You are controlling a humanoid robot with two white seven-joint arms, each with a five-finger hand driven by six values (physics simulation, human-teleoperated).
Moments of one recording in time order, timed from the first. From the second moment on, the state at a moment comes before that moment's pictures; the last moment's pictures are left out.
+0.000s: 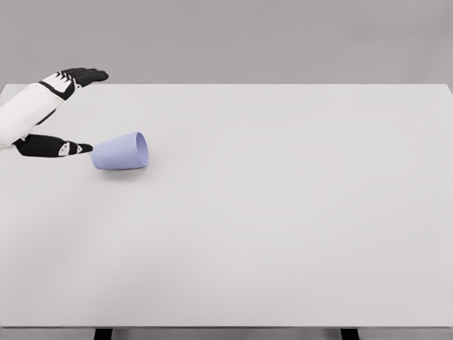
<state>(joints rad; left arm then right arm) -0.19 0.98 -0.25 -1.80 -0.05 -0.42 -0.08 0.00 0.00 -0.09 0.05 0.07 -0.10 0.04</state>
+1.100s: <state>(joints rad) -0.17 0.99 -0.37 -1.80 0.08 -0.47 -0.07 0.00 0.00 -0.09 0.06 0.07 -0.10 0.04</state>
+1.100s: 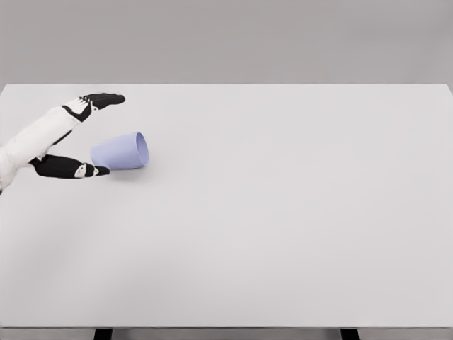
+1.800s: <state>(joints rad) -0.37 0.92 -0.61 -1.80 0.20 0.03 -0.07 0.00 0.00 -0.09 0.06 0.07 -0.10 0.04</state>
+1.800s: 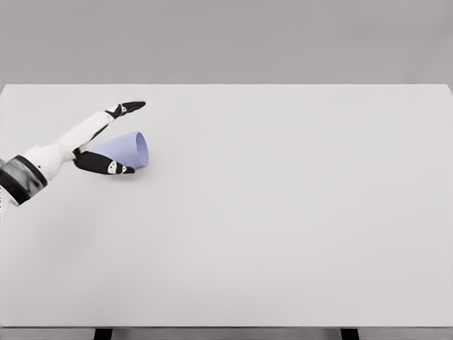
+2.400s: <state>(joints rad) -0.46 0.92 -0.68 -1.80 0.20 0.26 -0.07 0.00 0.00 -0.09 0.06 0.07 -0.10 0.04</state>
